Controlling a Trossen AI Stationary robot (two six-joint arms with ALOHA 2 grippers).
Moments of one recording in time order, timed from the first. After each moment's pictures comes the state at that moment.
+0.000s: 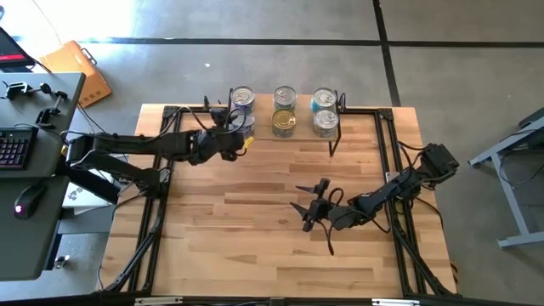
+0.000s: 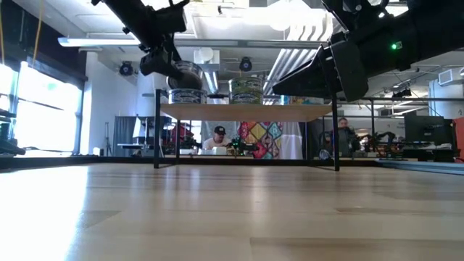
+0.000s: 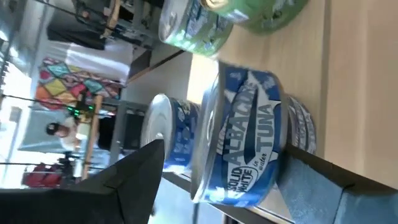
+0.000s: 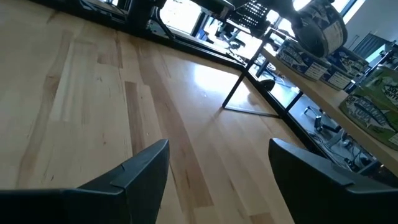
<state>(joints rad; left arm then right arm) 0.14 1.25 0.93 -0.30 -0.80 0.69 0.47 1.67 0.60 0.73 0.90 -0.18</state>
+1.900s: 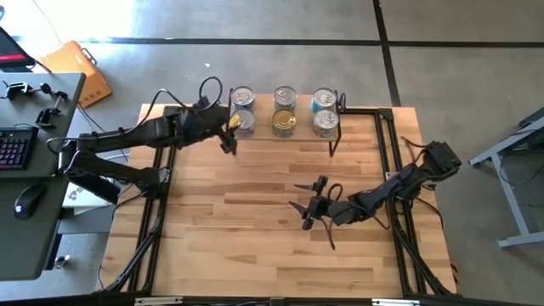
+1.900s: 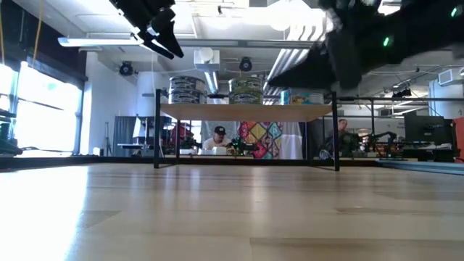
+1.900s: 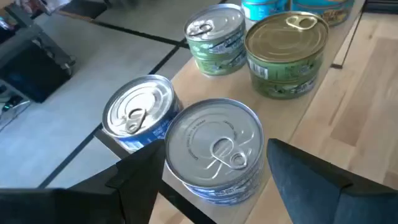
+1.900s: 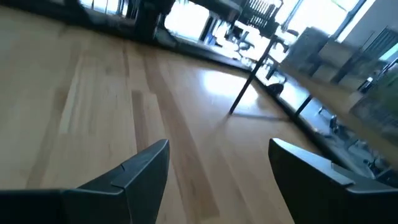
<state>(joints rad) 0.27 1.14 1.04 -0.49 -0.47 0.04 0.44 1.64 0.60 0.74 0.82 -0.16</state>
